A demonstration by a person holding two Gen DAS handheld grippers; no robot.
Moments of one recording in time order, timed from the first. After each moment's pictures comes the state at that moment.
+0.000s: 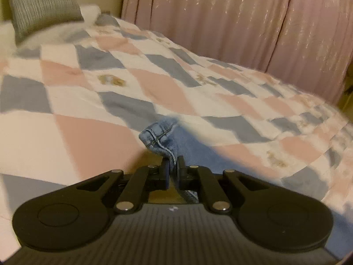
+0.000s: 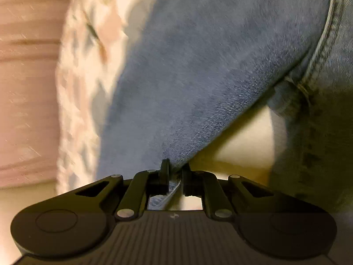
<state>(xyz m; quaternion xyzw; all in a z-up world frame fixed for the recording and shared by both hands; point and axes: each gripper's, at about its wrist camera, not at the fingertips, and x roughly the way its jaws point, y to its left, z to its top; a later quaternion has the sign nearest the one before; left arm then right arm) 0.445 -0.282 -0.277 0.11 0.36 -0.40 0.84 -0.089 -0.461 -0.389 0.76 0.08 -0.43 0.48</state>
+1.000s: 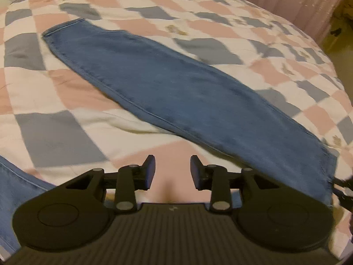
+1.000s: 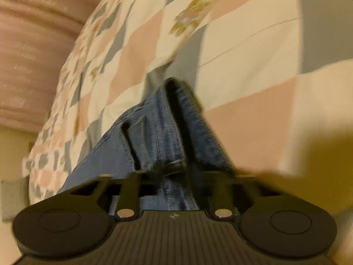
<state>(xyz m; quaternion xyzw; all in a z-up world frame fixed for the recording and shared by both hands) 0.047 -0.260 -0.236 0.16 0.49 -0.40 0.76 -0.427 -0.553 -0.342 0.60 0.21 -0.41 0.65</state>
